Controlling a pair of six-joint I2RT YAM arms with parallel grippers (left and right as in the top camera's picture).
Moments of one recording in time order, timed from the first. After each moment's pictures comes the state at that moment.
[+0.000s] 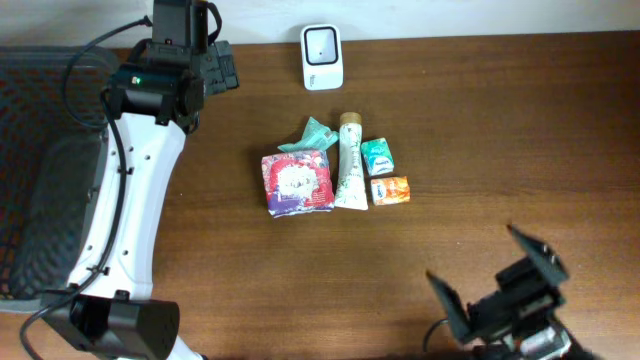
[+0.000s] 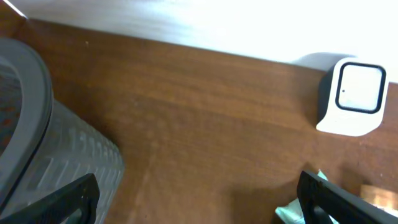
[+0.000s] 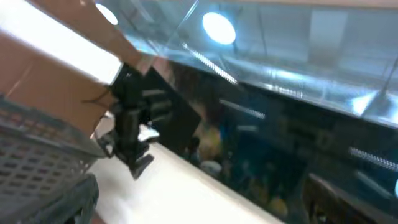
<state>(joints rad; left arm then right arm) -0.18 1.78 1.94 -0.98 -0.35 -0.29 0.02 0.15 0.37 0.51 -0.67 -0.13</state>
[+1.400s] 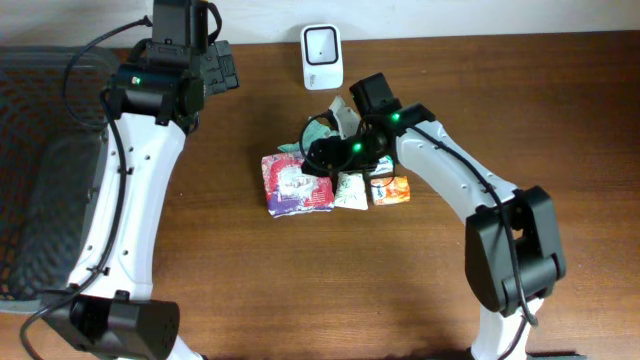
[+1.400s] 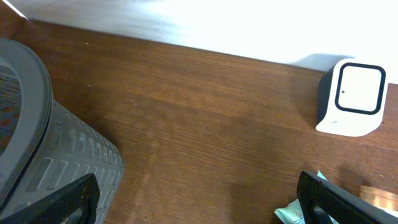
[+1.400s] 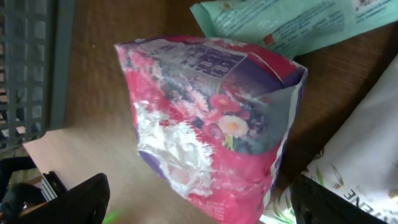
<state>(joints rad) -0.18 1.78 1.94 -0.98 -0.35 -0.29 0.40 2.01 1.54 -0.72 -0.59 0.23</state>
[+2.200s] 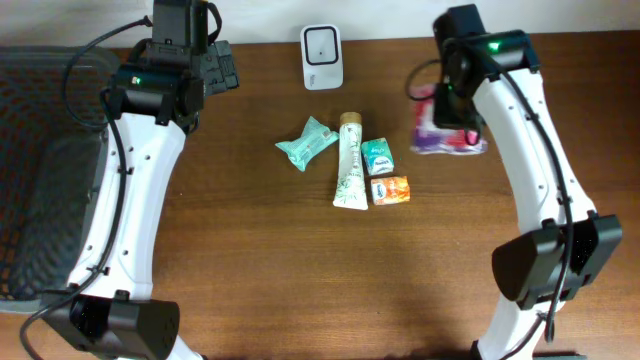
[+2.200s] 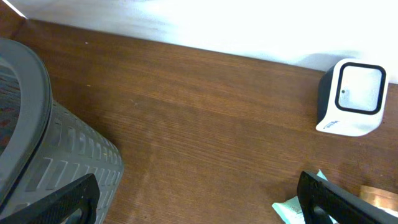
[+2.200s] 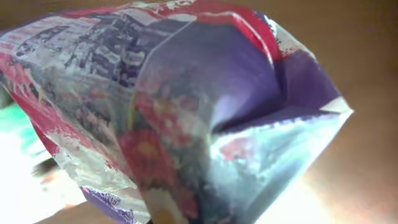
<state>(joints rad) -0.18 1.78 1.94 -0.98 -0.35 -0.29 0.14 1.98 2.05 -1.46 0.38 0.37</state>
